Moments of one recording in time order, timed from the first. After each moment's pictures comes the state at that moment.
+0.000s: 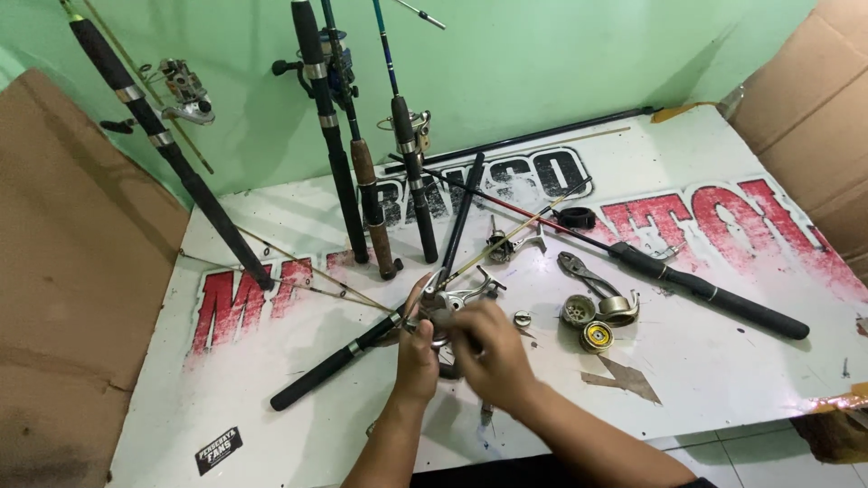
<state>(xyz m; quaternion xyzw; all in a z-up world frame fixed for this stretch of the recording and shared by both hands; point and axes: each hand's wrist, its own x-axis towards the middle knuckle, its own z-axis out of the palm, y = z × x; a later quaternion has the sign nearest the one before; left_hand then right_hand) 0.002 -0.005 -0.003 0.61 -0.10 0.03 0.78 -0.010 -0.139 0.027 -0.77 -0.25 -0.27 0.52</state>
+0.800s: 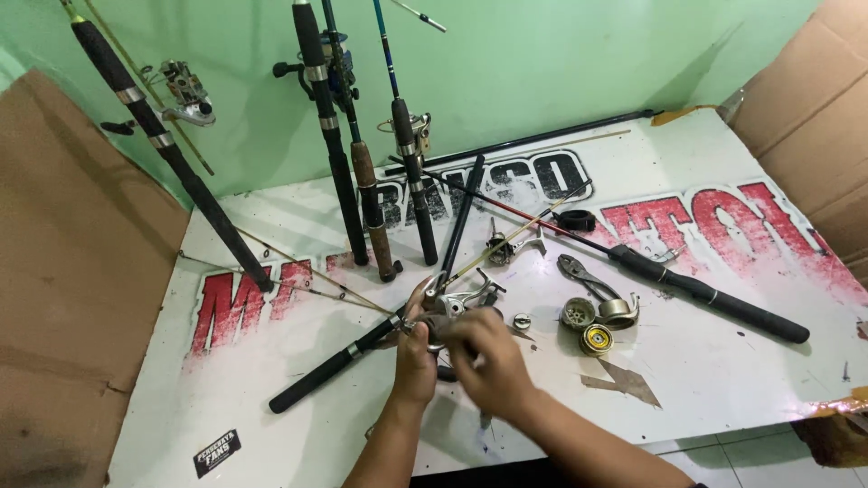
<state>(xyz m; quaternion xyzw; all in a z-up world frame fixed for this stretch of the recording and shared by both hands) 0.001 -0.003 0.000 0.63 -0.10 0.03 0.77 -0.015 -0.136 0.019 -0.77 -0.26 -0.30 0.50</state>
